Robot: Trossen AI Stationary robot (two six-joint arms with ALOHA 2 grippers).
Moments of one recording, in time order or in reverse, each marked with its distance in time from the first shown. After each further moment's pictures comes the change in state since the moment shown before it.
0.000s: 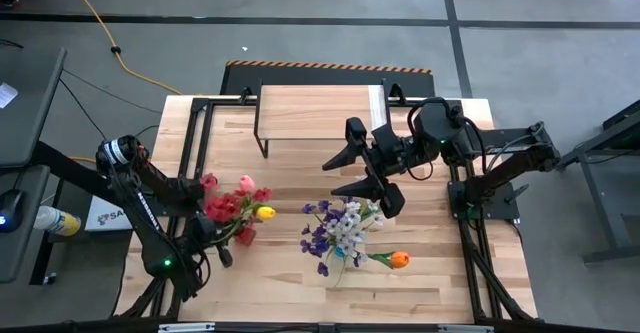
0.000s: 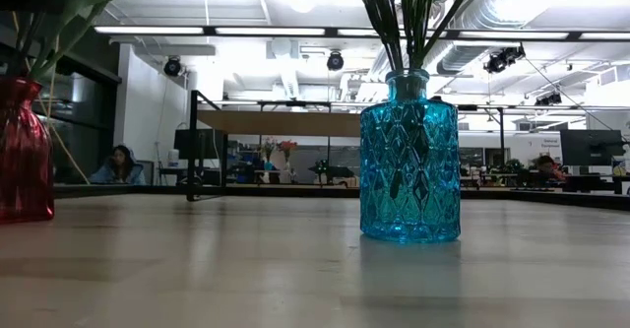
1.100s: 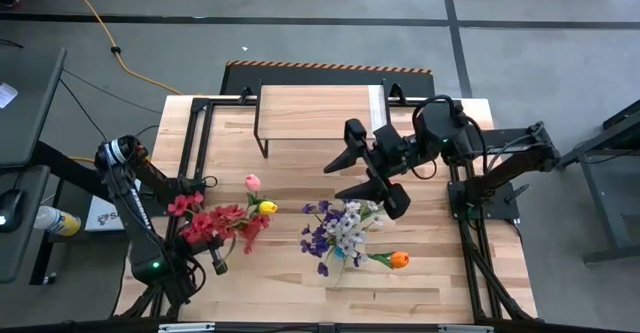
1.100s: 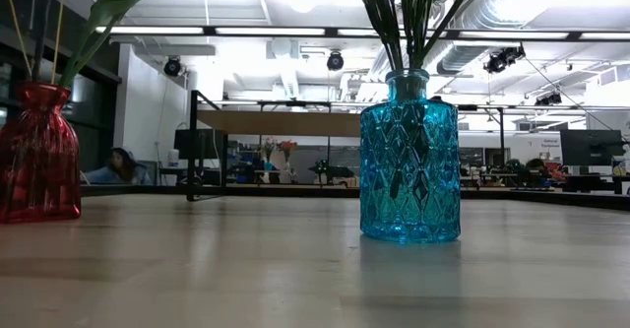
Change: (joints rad) left arm 0.000 0.000 0.216 -0.233 -0.244 0.262; right arm -0.002 0.000 0.000 0.038 -0.052 0.018
